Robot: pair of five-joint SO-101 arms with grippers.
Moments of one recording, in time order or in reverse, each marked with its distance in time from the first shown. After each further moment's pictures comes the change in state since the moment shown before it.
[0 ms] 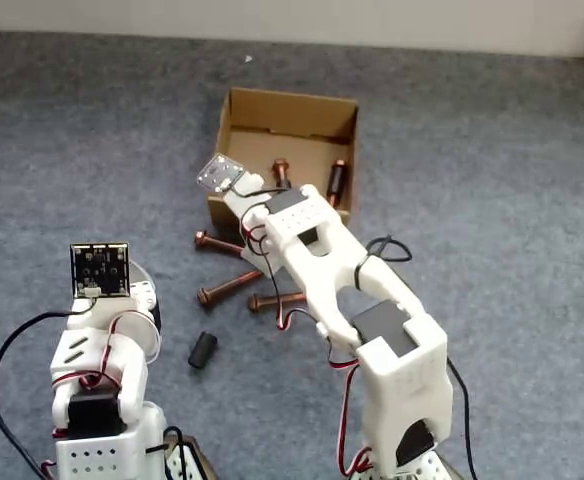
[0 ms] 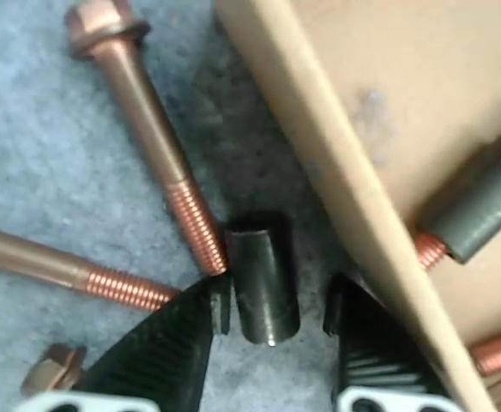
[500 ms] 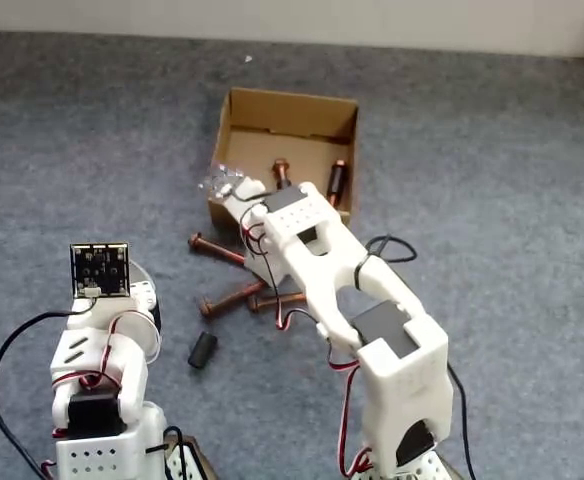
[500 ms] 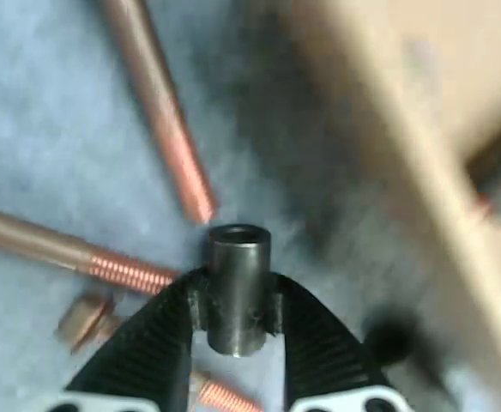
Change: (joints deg) left arm 0.0 0.0 0.0 0.0 0.0; right arm -0.2 -0.3 -0.7 11.1 -1.2
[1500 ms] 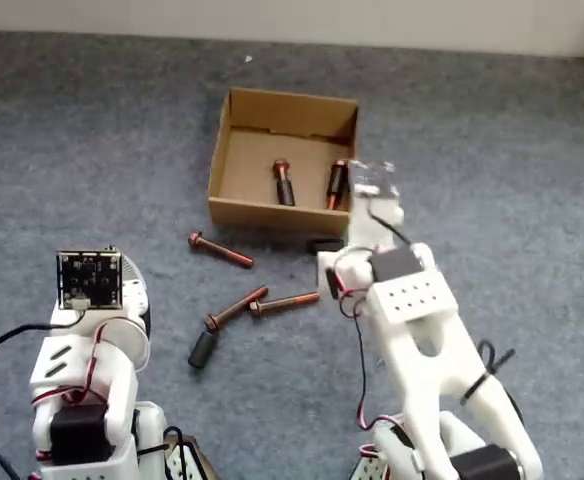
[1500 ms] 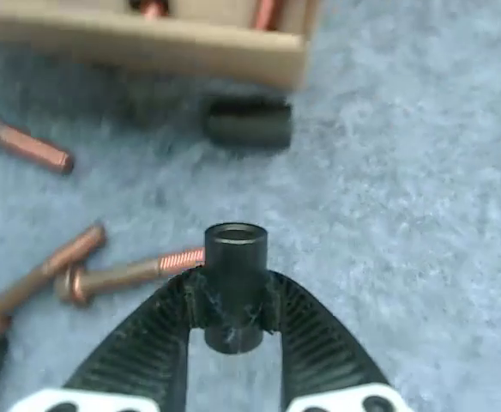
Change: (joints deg) left arm 0.1 0.0 -12.7 7.1 -4.1; right arm 13.5 -52.8 44.2 -10.4 -42.0
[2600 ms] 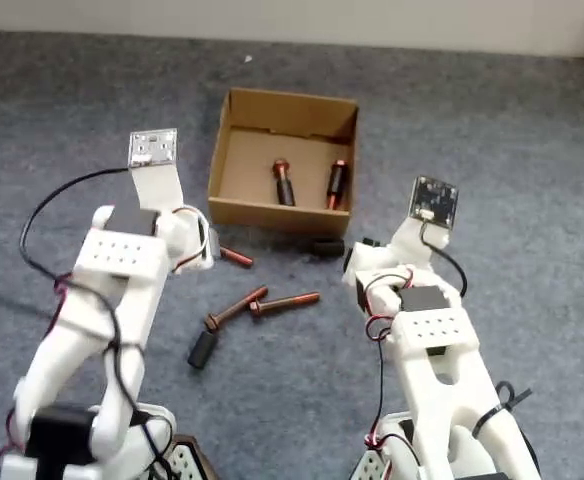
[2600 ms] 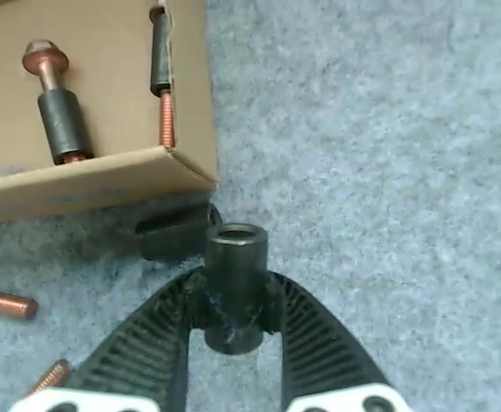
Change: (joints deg) left arm 13.1 85.5 -41.2 3.8 23.9; right arm 8.9 -6.5 15.0 -21.3 -4.9
